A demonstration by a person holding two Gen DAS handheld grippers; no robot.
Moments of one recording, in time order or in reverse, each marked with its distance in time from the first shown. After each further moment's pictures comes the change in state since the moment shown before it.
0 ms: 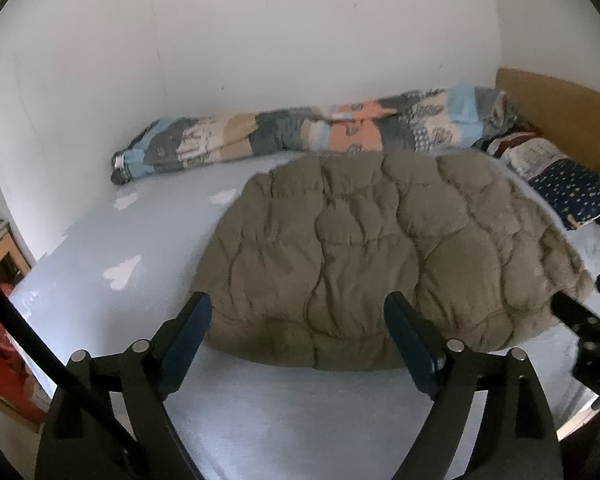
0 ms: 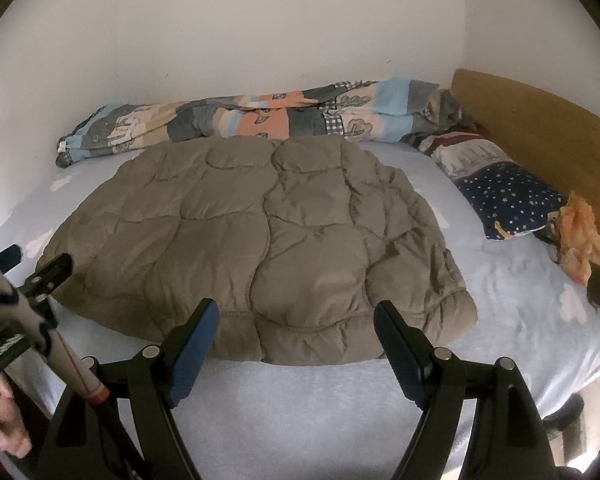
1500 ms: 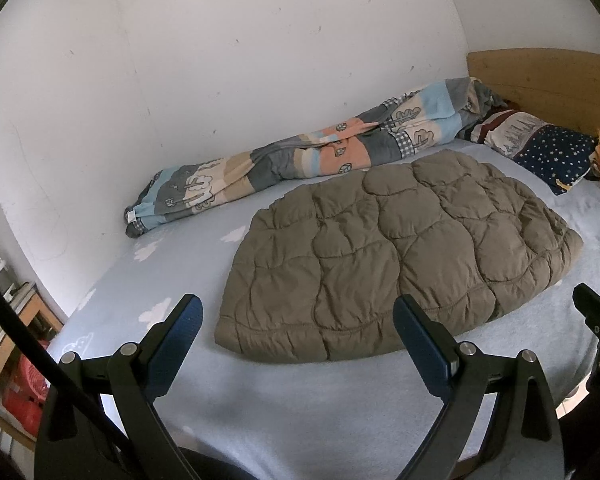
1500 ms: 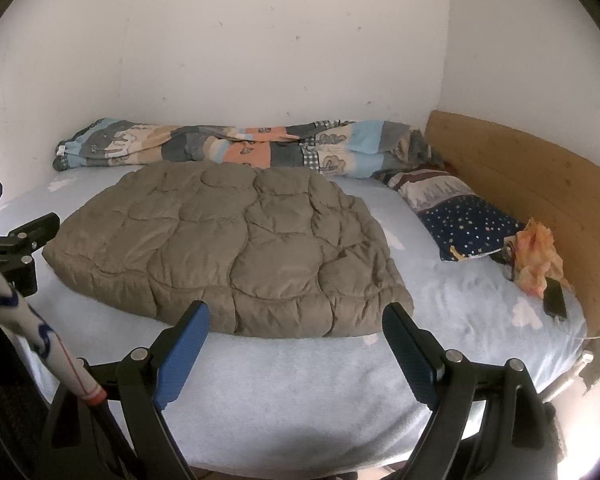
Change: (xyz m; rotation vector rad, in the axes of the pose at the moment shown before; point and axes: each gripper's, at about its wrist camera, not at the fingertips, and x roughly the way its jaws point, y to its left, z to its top) left arm -0.054 -0.027 -0.005 0.184 -0.083 0.058; right arm -0.073 -0.005 -0.037 -0.059 -0.135 -0.096
